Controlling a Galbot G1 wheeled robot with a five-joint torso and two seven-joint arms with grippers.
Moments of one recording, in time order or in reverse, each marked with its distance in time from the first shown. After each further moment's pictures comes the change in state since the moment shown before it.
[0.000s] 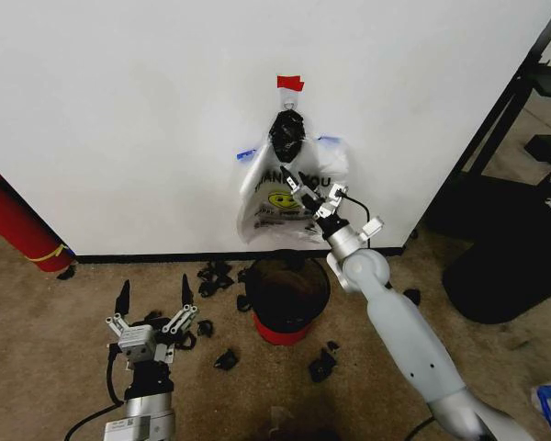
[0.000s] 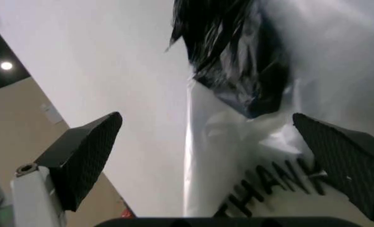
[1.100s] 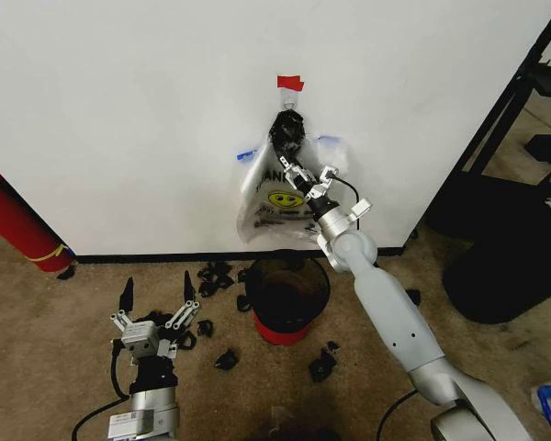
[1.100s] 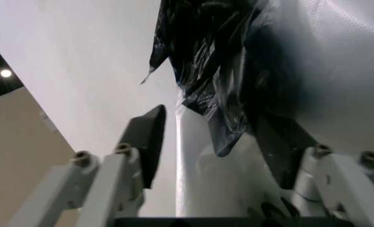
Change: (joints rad) left arm -0.030 -0.006 0.016 0.026 -0.018 -0.005 -0.004; right arm 0.084 0.039 -0.003 -0.079 0.015 -0.010 0.018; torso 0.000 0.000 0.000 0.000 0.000
